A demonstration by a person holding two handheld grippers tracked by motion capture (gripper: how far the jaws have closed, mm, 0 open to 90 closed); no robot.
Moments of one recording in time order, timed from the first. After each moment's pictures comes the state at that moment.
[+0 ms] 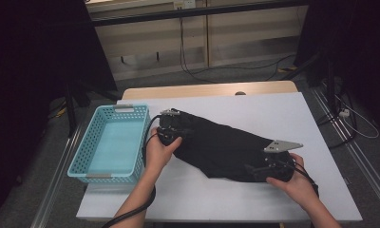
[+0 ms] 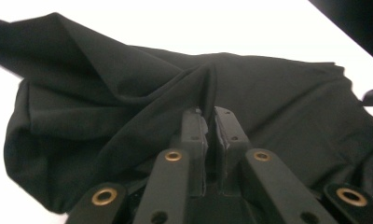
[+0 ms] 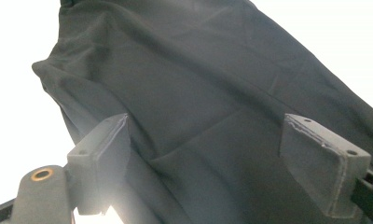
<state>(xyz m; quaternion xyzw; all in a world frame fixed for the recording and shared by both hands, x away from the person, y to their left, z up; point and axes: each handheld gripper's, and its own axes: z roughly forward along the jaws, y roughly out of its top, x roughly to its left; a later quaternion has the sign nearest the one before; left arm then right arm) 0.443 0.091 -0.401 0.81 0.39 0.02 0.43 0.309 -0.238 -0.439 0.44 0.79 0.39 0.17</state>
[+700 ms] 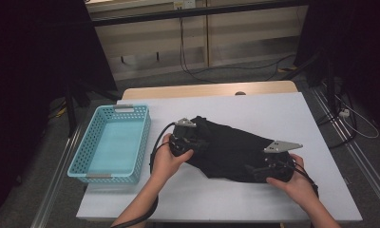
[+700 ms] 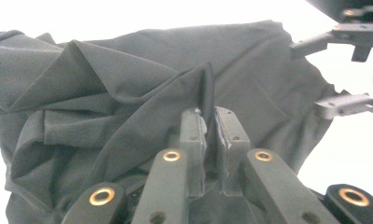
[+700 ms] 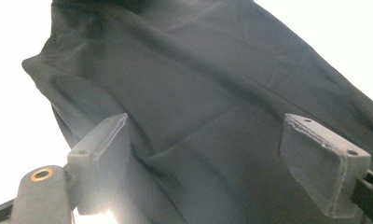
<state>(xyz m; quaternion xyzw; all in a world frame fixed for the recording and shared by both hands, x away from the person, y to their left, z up) 0.409 0.060 -0.401 0.86 0.29 -0.02 0.42 0.310 -0.238 -0.443 0.45 0.79 0.38 0.17</state>
